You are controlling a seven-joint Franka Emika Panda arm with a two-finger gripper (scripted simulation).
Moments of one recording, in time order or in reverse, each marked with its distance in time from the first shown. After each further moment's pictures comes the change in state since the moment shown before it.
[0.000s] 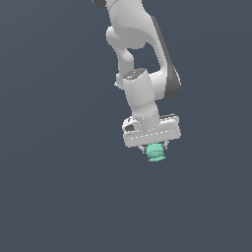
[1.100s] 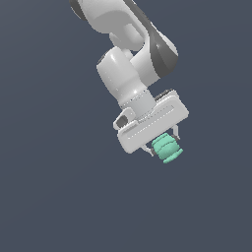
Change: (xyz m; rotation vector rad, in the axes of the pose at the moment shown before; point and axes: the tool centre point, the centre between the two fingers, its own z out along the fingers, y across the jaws) arm 0.093 -0.037 -0.082 0.300 0.238 -0.247
